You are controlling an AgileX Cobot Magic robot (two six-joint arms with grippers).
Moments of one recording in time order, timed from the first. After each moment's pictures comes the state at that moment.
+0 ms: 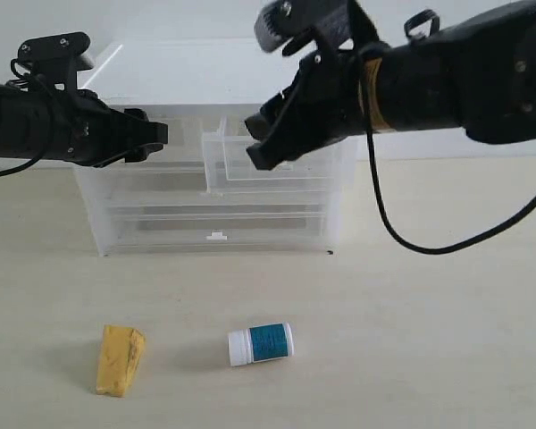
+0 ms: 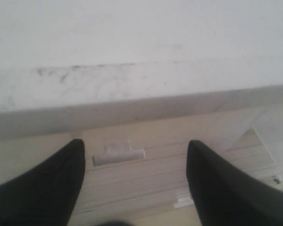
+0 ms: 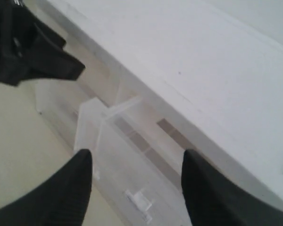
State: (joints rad) left arm -0.28 1.73 -1.12 -1.40 0.06 1.27; right arm 0.57 1.61 -1.15 -1.74 -0.13 1.42
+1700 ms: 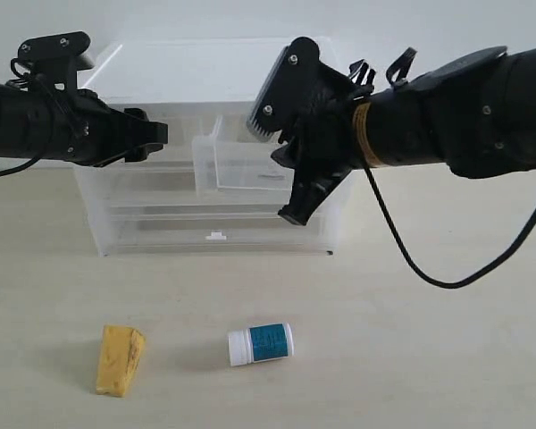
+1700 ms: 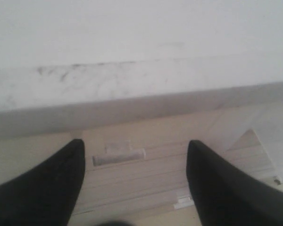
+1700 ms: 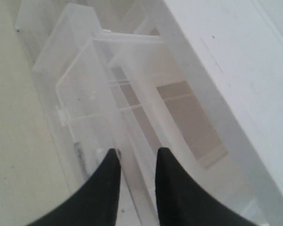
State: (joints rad) left arm -0.28 1.73 -1.12 -1.40 0.06 1.28; right arm 0.57 1.65 -1.11 -1.77 -0.06 1.05
